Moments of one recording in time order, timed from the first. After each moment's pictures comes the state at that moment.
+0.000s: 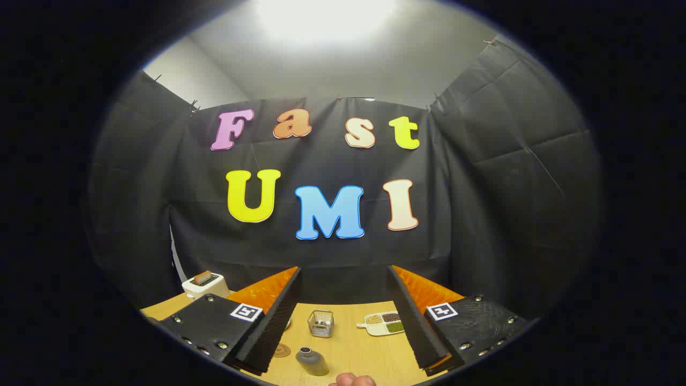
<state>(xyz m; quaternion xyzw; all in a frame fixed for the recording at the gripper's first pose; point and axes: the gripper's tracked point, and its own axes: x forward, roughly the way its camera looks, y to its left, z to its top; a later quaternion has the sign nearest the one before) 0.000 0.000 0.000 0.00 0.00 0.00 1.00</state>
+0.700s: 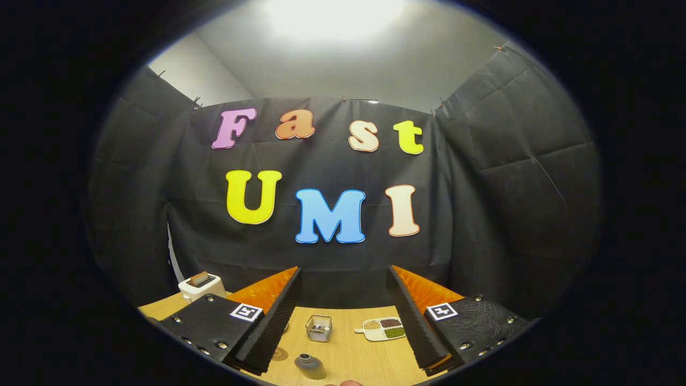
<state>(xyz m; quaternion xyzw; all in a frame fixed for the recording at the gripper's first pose) 0.014 0.013 0.018 -0.01 -0.01 0.00 1.00</state>
